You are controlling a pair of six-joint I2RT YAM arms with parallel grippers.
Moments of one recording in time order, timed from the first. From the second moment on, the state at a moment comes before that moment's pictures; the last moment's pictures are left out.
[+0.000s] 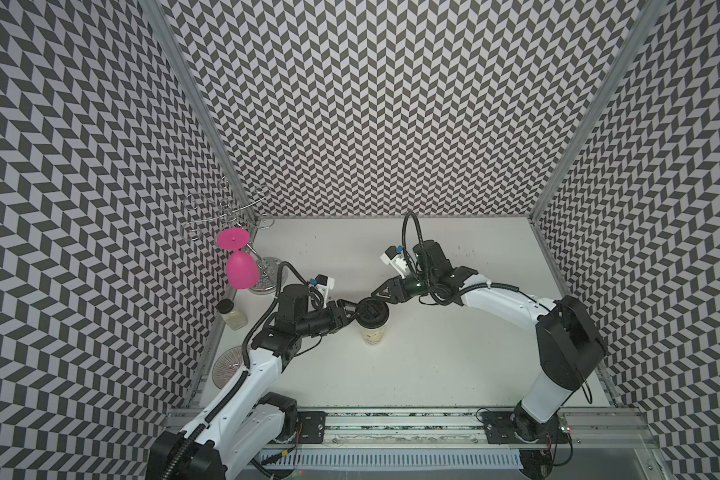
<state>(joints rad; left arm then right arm) -0.29 0.93 0.51 -0.15 0.70 -0.80 0.66 1.73 1.20 -0.20 -0.71 0.35</state>
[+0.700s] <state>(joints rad) -0.29 0.94 0.51 -0.14 0.70 -0.80 0.66 1.72 1.40 -0.52 -0.67 0.39</state>
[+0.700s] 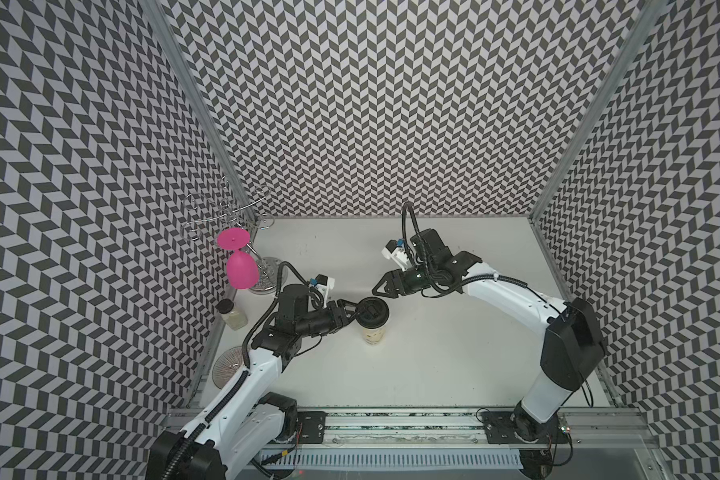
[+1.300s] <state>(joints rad) -0.29 0.94 0.51 -0.14 0.70 -0.80 0.65 1.65 1.15 -0.26 -0.79 0.46</state>
